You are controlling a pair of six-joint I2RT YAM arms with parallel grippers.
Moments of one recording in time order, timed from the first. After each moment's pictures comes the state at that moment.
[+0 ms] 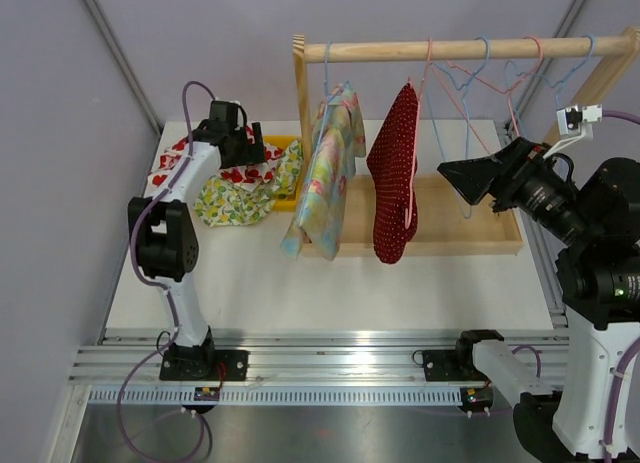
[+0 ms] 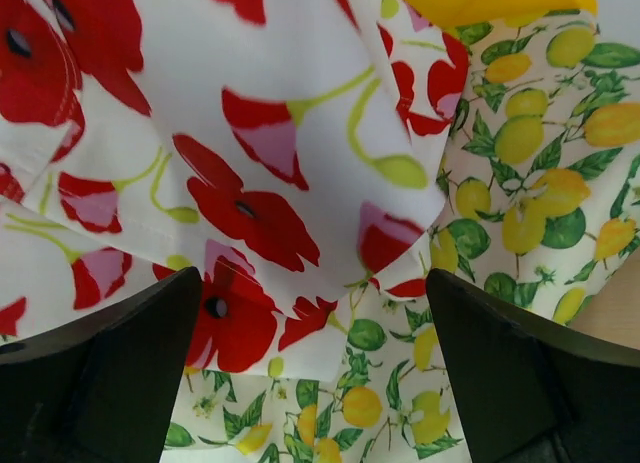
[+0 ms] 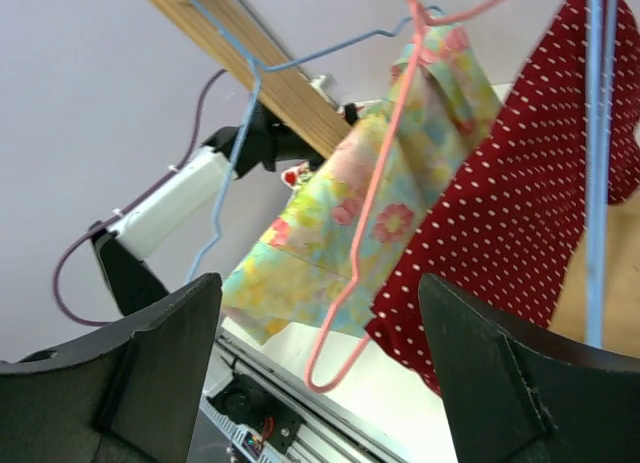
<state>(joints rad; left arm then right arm) -0.14 1.94 1.70 -0.58 -0.04 -0.25 0.04 0.92 1.70 -0.84 -0.55 0.59</state>
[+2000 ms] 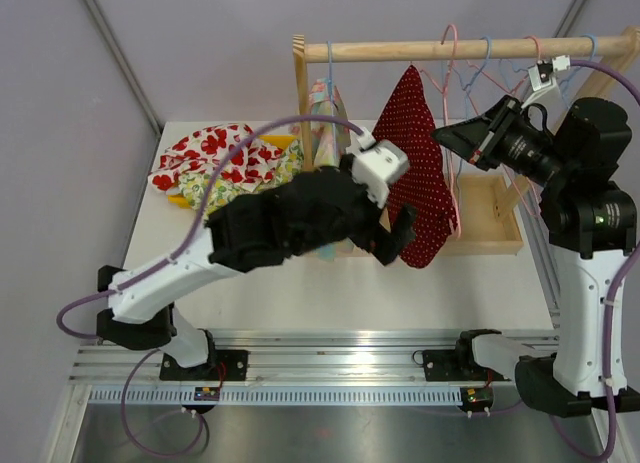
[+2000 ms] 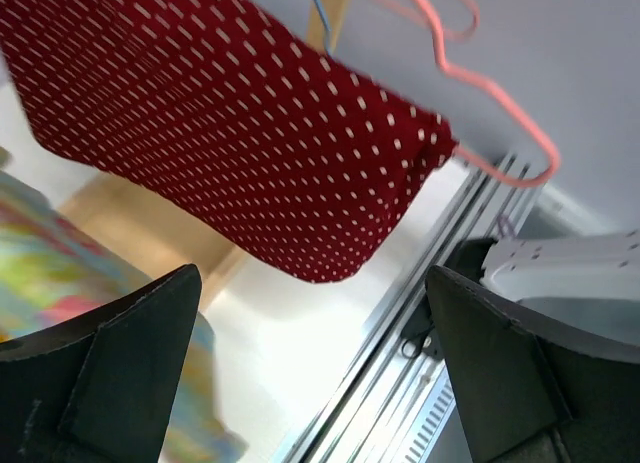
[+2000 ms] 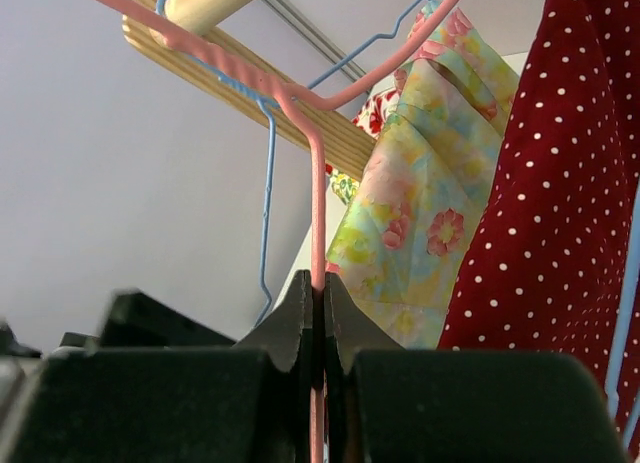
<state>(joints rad) -1.24 1.52 2.10 -0.88 -0.23 -0.26 0.09 1.17 1.84 -0.76 -0.62 0.71</state>
